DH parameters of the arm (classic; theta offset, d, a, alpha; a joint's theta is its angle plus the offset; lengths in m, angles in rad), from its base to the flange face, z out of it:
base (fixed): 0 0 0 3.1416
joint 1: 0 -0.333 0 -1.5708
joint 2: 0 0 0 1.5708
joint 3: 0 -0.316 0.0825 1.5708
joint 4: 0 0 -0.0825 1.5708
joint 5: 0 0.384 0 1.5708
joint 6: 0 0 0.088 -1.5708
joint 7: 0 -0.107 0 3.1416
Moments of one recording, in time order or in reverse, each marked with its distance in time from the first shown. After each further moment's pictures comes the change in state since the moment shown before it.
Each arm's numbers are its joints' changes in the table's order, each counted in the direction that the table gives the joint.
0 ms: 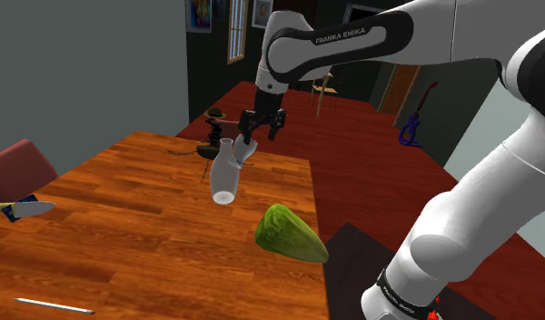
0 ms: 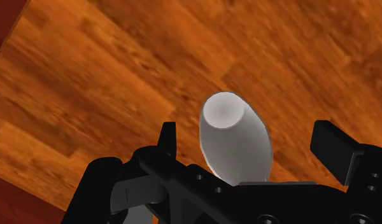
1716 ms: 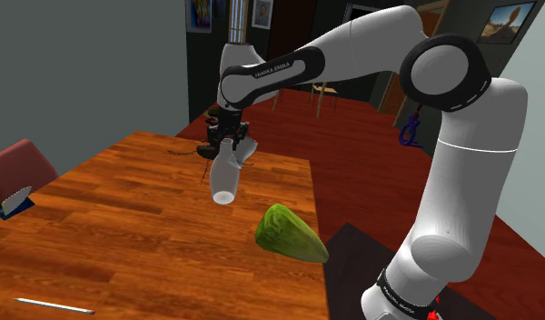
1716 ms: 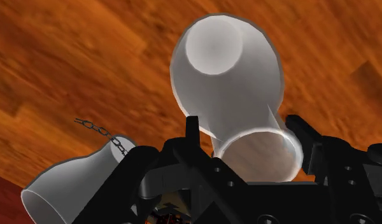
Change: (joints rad) arm -0.018 -0.453 -0.023 -0.324 -0.141 0.150 -0.116
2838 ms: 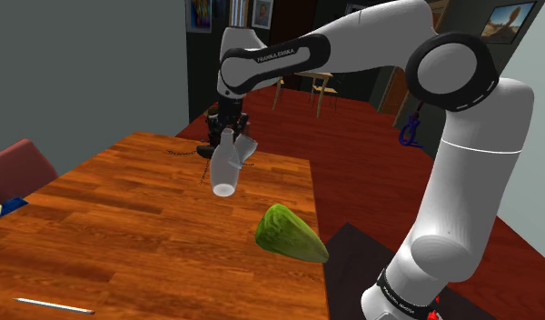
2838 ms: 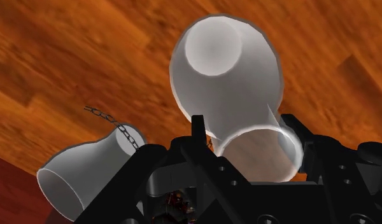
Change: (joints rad) arm 0.000 0.026 -0.003 -0.061 0.009 -0.086 0.007
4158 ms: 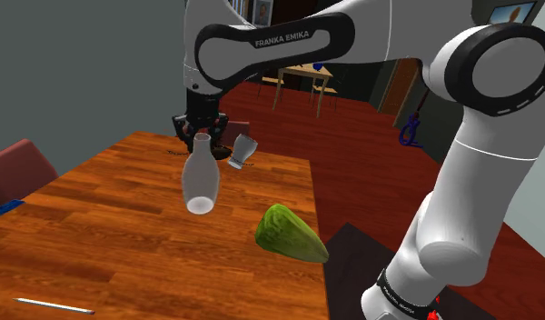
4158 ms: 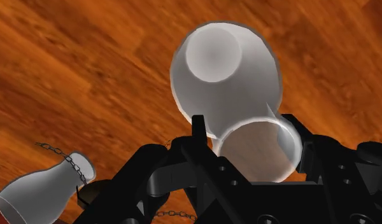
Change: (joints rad) arm -0.145 0.103 -0.109 0.029 -0.020 -0.089 -0.257
